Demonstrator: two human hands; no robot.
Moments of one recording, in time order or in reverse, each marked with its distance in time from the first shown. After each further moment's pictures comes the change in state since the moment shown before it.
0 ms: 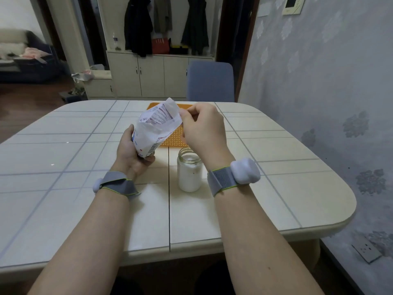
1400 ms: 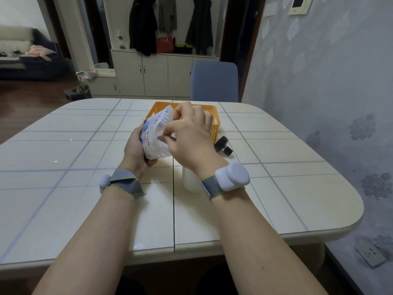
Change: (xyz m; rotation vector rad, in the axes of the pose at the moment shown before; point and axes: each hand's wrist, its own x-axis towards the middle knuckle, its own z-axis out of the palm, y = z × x) left_hand -0.001 -0.001 0.005 0.037 0.094 0.020; right_hand -0.018 -0.011 0.024 -0.521 -0.104 -0.447
